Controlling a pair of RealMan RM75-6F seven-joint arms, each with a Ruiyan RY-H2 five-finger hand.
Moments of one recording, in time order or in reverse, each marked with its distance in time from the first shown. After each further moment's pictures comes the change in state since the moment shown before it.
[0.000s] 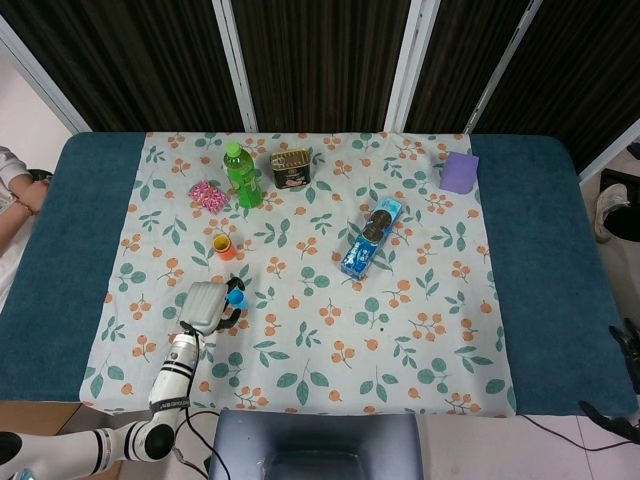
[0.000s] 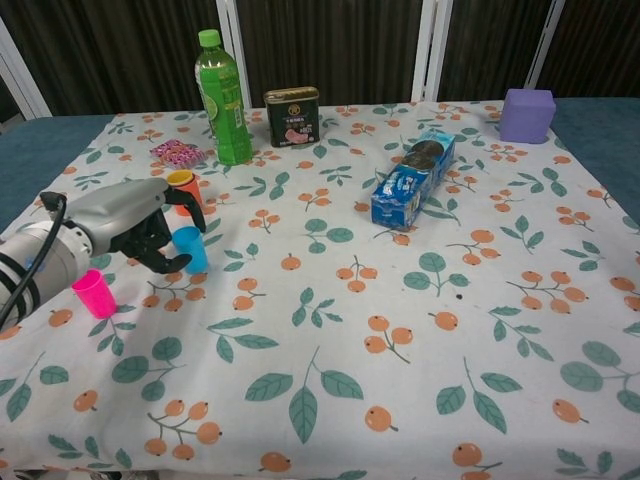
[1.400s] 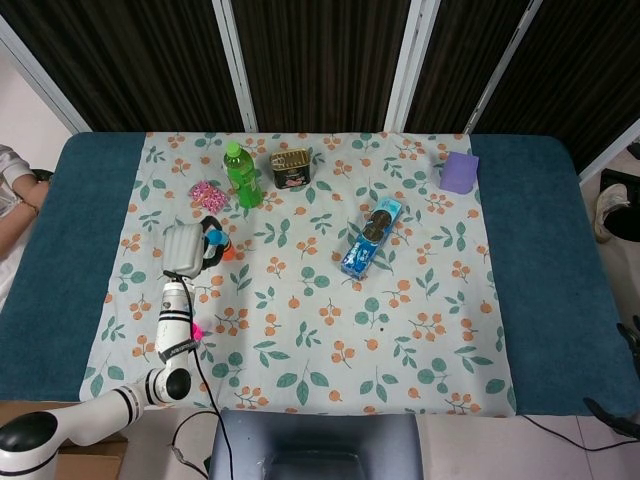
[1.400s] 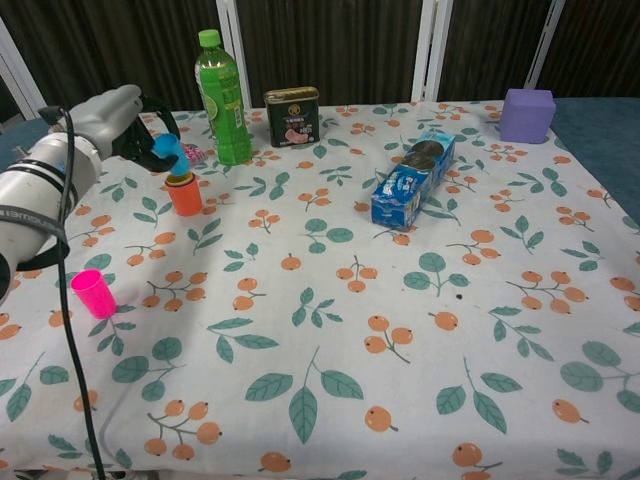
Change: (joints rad) left arm -0.131 -0.121 -0.228 0.398 -0.010 -0.009 -0.156; right arm 0.000 0.004 0.009 -0.004 0.020 -0.001 0.010
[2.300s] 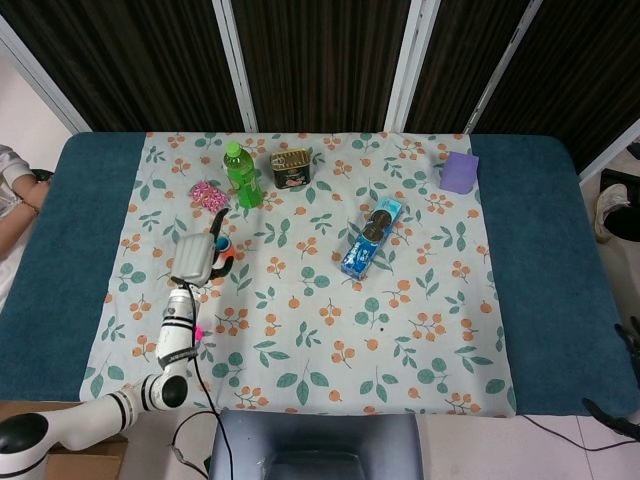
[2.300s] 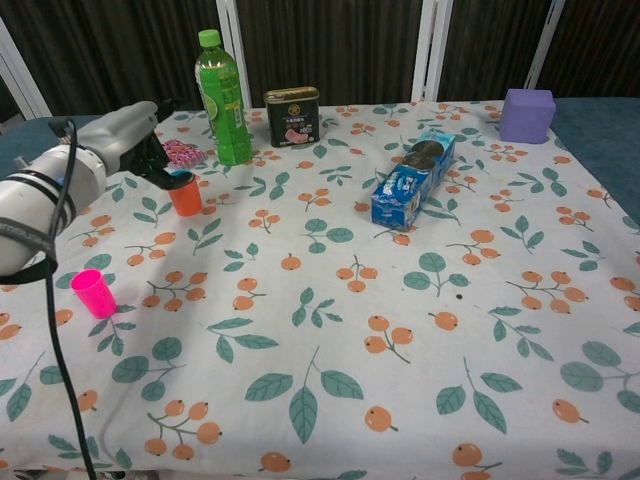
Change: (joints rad) left arm 0.038 0.070 0.046 -0.155 0.019 -0.042 0.005; right arm 0.000 -0.004 -0.002 0.000 -0.005 -0.002 -0.009
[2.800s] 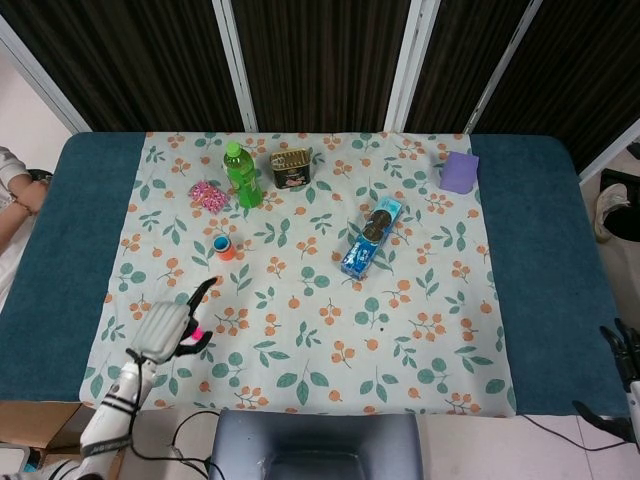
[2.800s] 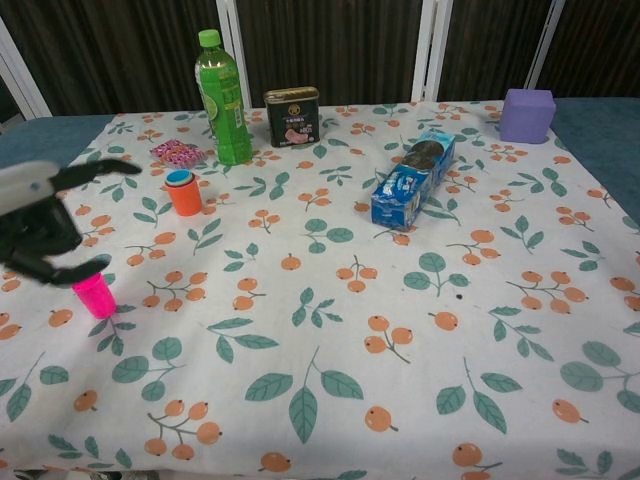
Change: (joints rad) left arm 0.300 0.413 0.333 -0.618 0.293 0.126 -0.079; right arm 0.008 -0.016 -0.010 -0.006 -0.017 -0.019 -0.044
